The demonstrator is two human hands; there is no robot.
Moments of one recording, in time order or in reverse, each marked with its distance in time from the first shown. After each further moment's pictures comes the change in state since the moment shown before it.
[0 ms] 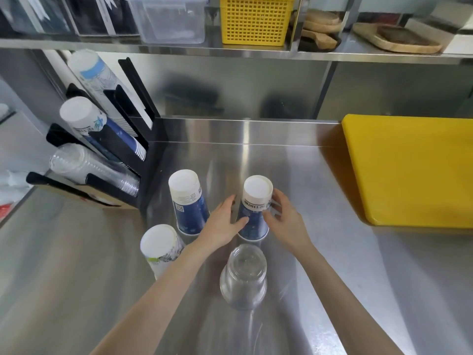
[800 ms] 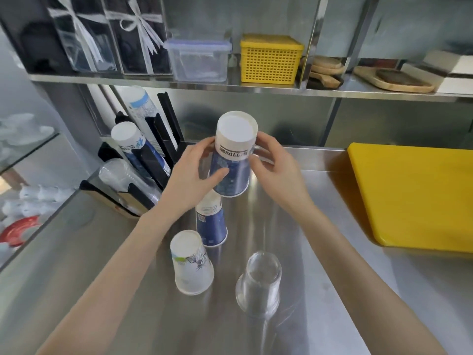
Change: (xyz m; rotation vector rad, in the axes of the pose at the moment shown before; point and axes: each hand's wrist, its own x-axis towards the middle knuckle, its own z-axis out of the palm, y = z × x) left_hand -0.065 0.055 -0.138 0.021 0.473 0.403; right_hand -0.018 -0.152 -0.010 0.093 0.019 -0.421
